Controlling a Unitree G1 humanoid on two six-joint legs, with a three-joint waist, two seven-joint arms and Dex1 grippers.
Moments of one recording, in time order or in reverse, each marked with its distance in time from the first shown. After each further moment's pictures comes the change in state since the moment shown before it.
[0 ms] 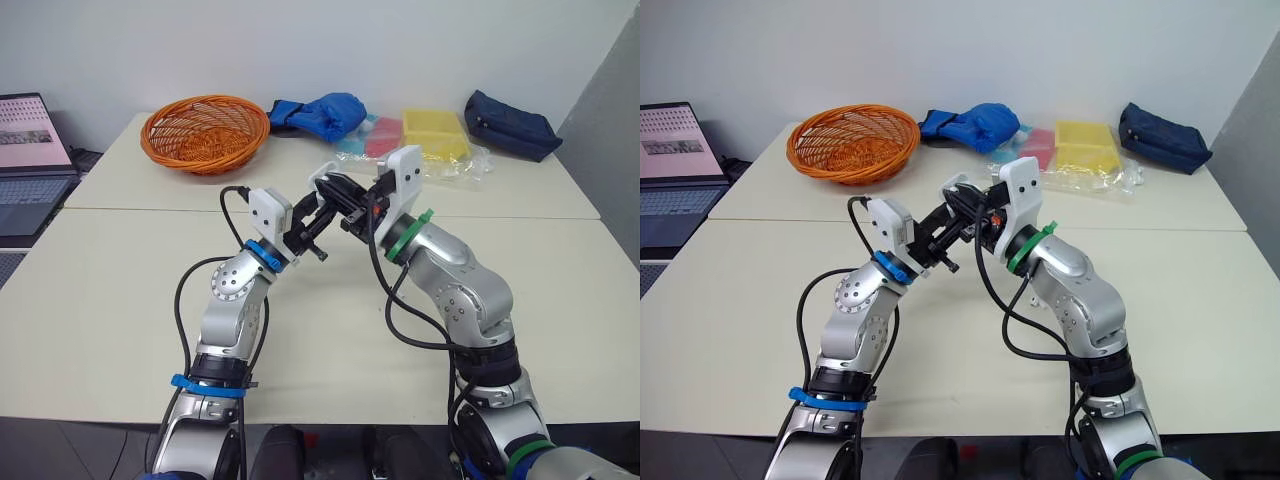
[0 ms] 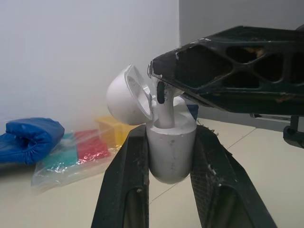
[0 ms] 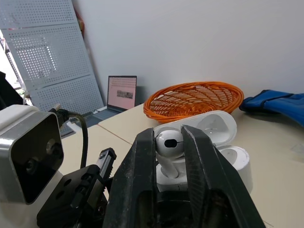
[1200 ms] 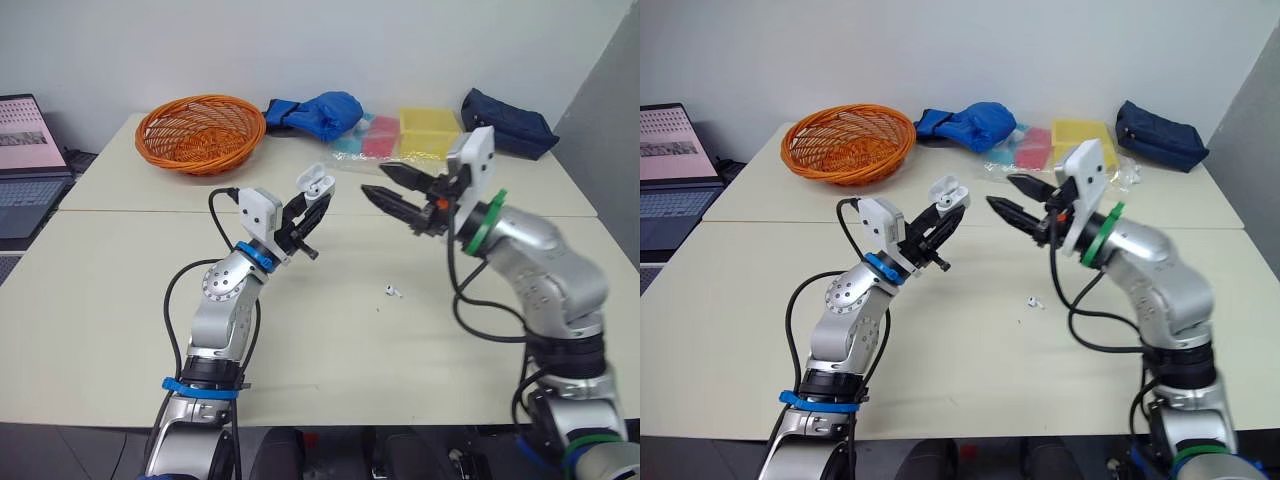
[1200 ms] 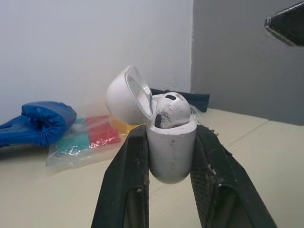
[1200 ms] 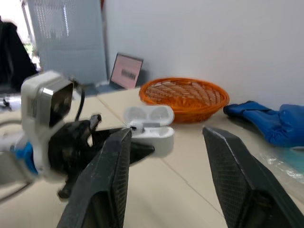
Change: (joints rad) left arm 0.007 0.066 0.027 -0.006 -0.012 0.056 -0.010; right arm -0.025 -0.516 -0.110 -0.072 0.123 0.071 0.351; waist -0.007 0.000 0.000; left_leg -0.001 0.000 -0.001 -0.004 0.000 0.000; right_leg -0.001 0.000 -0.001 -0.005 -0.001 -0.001
